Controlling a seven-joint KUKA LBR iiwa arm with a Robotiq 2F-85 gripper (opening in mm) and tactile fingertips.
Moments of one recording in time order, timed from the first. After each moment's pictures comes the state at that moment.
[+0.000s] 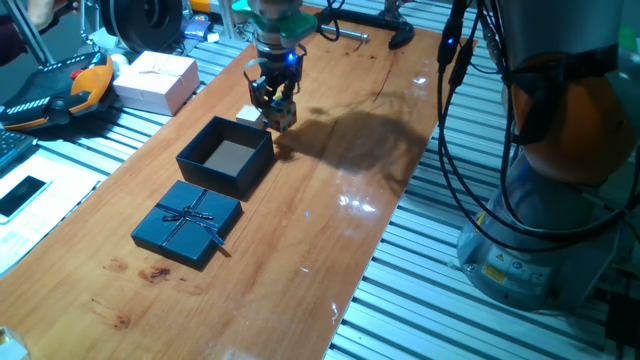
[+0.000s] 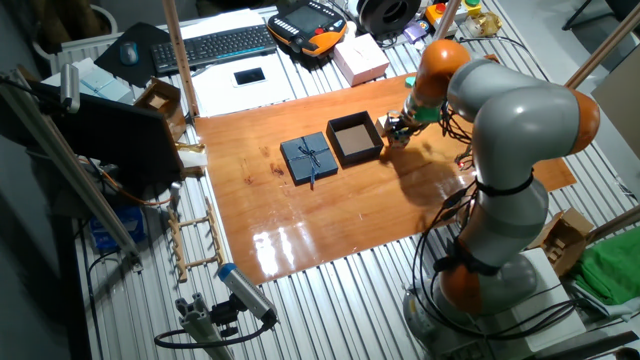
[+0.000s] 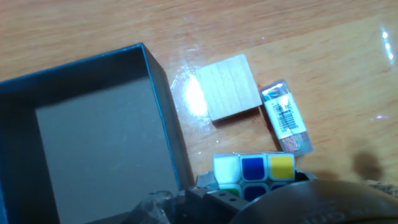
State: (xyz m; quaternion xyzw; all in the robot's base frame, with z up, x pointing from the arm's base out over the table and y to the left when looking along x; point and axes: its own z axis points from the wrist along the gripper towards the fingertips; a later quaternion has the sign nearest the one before) arm 0.552 -0.092 0.099 0.11 0.99 0.01 0.05
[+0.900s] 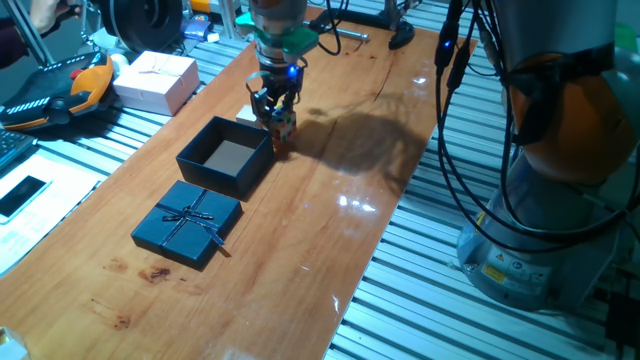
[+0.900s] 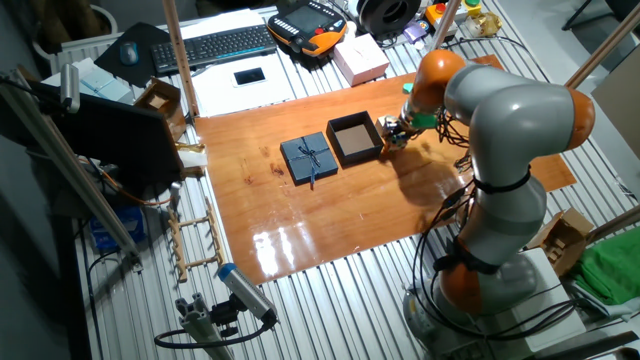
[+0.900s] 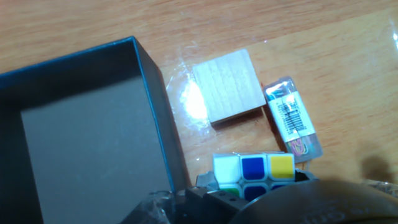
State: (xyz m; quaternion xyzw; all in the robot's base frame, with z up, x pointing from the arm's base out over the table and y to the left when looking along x) arm 0.553 -0.093 0.078 0.12 0.99 0.01 0.07
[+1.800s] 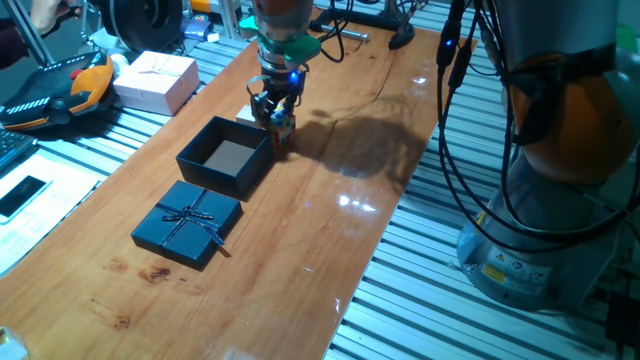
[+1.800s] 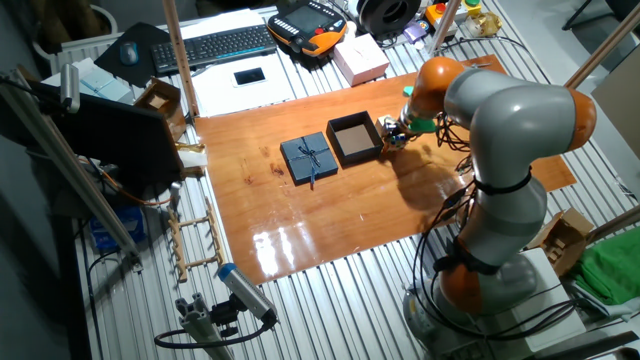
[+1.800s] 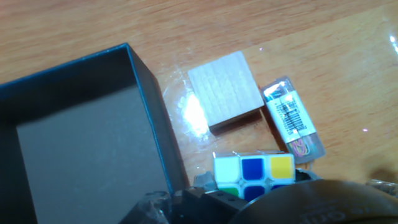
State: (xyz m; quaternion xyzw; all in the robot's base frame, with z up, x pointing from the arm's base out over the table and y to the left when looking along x) arm 0.555 -0.094 0.073 0.13 0.99 0.01 0.09
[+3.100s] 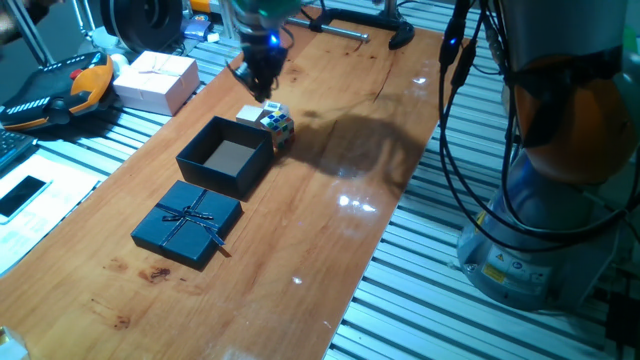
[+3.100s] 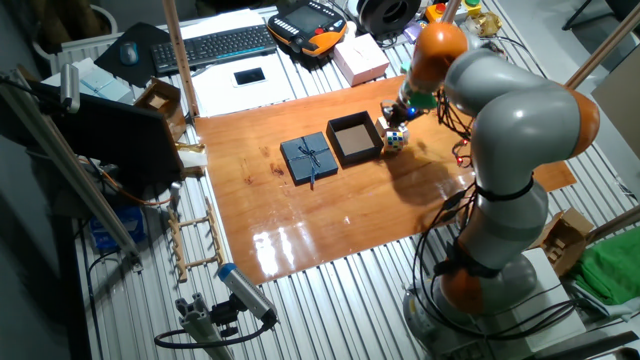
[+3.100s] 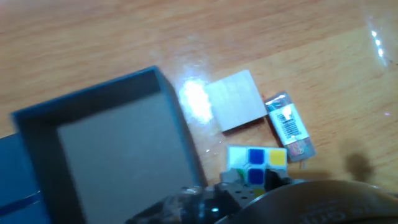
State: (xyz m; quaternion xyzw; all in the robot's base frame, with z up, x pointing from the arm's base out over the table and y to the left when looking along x) arm 0.570 -0.062 0.165 0.12 0.99 0.02 0.04
